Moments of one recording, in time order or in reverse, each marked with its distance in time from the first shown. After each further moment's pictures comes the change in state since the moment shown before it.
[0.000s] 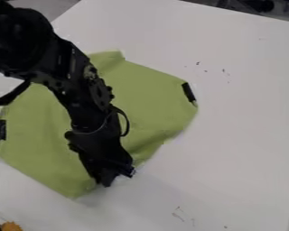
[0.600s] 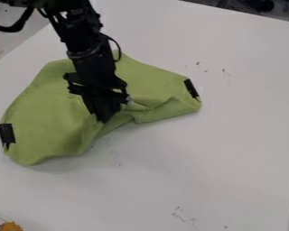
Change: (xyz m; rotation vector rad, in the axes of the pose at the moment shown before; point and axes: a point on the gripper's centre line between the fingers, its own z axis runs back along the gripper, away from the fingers) arm 0.062 0.061 0.028 -0.111 0.028 0.106
